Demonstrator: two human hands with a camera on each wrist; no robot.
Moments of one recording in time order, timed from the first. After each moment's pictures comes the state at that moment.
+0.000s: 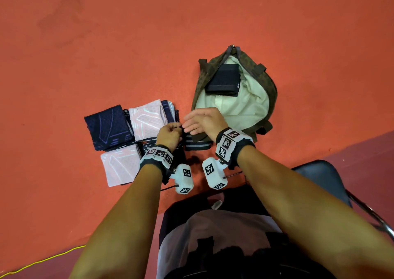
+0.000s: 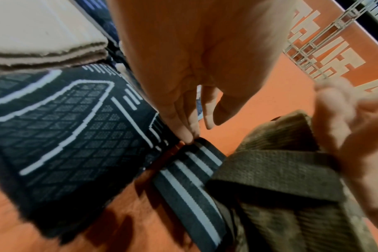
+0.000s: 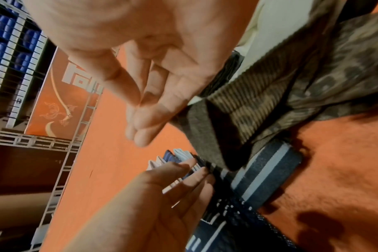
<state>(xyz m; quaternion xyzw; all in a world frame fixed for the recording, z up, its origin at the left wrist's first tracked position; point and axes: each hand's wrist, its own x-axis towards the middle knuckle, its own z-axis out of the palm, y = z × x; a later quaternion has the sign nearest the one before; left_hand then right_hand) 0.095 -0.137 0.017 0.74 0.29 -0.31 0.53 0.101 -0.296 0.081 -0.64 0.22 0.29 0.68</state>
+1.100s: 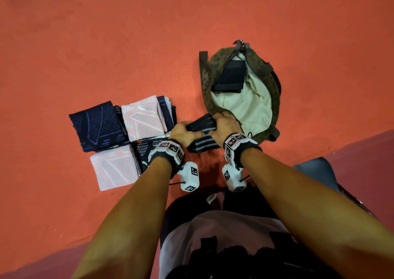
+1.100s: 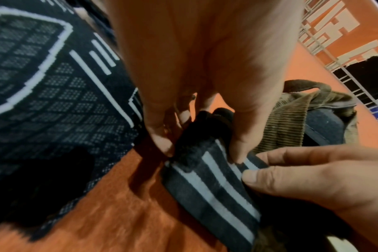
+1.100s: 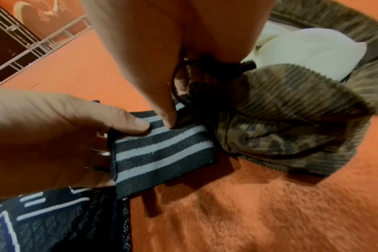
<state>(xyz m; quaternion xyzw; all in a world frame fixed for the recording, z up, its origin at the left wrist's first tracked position) 0.105 -0.169 -0.017 0.74 0.22 -0.47 0.43 0.090 -0.330 0.014 -0.91 0.12 0.34 0.19</state>
